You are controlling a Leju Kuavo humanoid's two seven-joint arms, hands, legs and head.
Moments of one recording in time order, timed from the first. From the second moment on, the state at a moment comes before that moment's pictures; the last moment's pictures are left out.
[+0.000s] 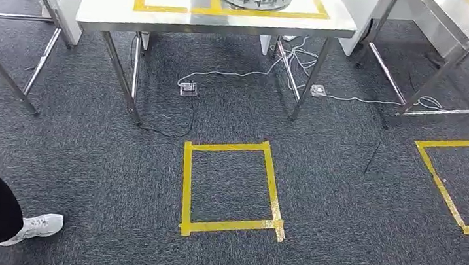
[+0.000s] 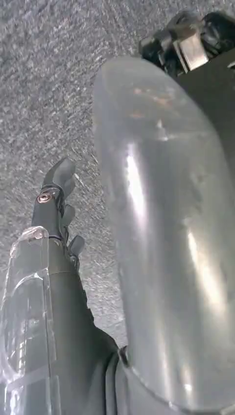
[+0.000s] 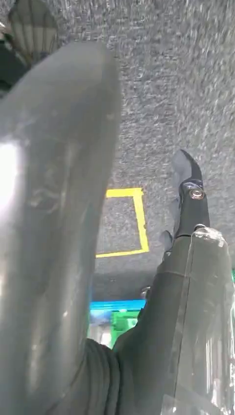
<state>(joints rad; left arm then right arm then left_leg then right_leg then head) -0.13 -0.01 -1.16 -0.22 0.69 0.34 0.07 -0.09 0.01 -0.03 -0.19 0.28 -0.20 0.38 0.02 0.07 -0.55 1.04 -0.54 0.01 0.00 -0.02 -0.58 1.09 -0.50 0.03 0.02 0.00</state>
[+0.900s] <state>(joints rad) -0.13 -0.01 -1.16 -0.22 0.69 0.34 0.07 -0.10 0.01 -0.01 -0.19 0.27 -0.21 0.38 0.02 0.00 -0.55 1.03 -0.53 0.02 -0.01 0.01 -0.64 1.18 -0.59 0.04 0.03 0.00</state>
